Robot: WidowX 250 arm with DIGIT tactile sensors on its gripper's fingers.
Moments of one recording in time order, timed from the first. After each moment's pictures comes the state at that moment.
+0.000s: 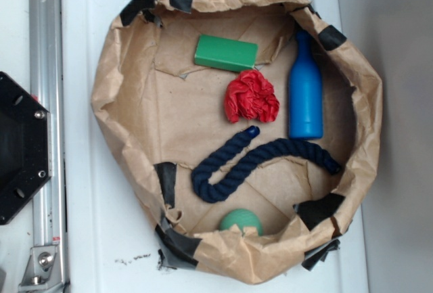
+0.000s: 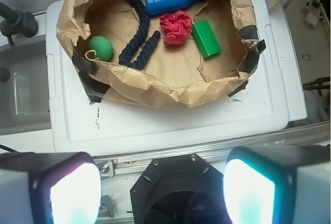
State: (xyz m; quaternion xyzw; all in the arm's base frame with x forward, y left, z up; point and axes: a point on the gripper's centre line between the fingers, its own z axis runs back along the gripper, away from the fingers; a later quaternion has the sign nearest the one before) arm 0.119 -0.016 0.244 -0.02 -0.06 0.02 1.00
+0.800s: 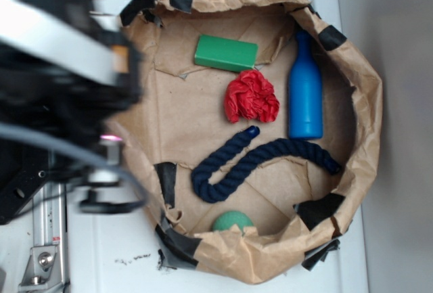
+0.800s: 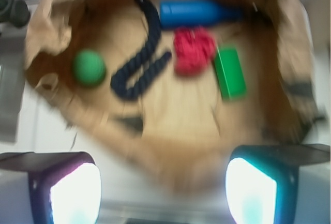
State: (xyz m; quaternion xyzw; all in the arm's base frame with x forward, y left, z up) arm 0.196 -0.004 0.161 -0.02 -0.08 -0.09 0.99
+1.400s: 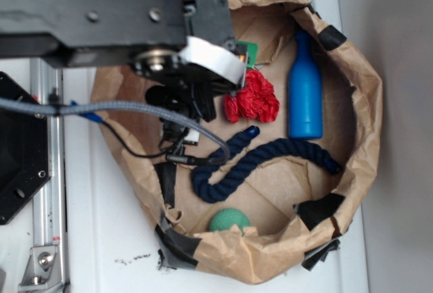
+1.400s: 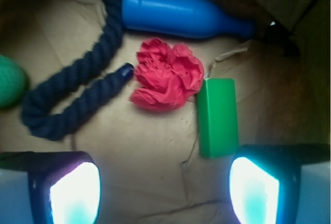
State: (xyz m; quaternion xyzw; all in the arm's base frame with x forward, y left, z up) arm 0.238 0.025 0.094 0.04 -0.06 -0.15 0.99
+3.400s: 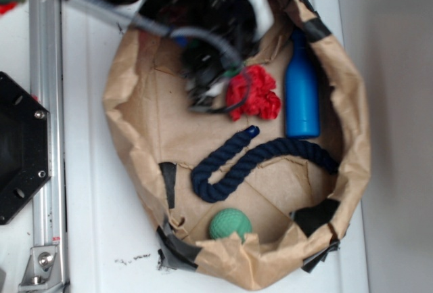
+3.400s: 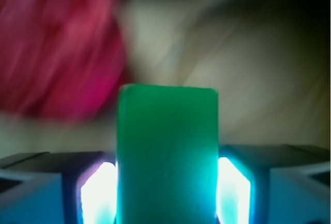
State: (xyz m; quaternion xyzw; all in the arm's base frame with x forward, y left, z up) arm 0.259 0.051 0.034 -0.01 -0.04 -0.16 0.99
